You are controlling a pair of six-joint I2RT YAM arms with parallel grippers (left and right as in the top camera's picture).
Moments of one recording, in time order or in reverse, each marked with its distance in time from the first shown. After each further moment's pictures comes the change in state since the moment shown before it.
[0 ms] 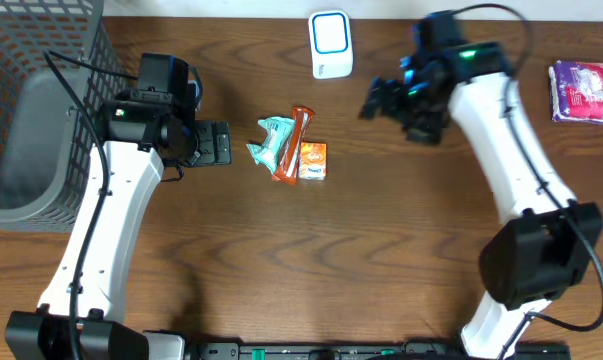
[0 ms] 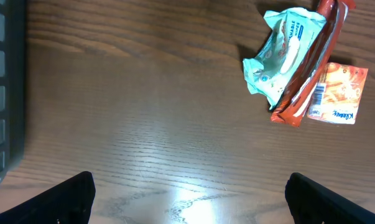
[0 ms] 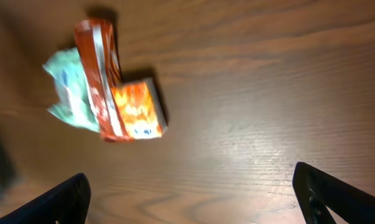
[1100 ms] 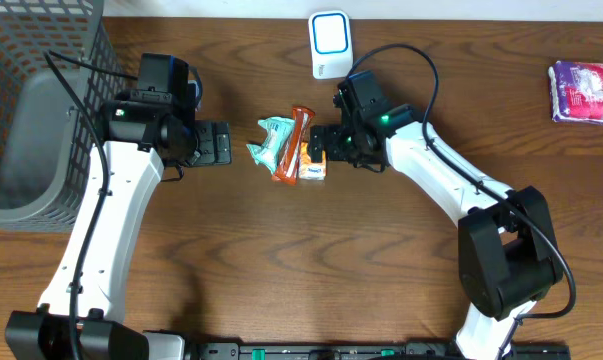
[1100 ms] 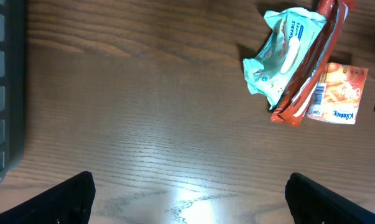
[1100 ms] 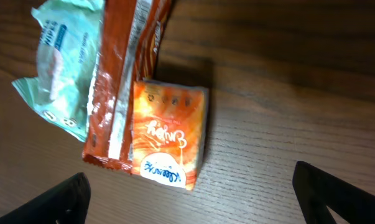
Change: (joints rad) left arm 0.000 0.000 0.000 0.000 0.000 0.000; right arm 0.178 0.001 -0.412 0.592 0.013 -0.098
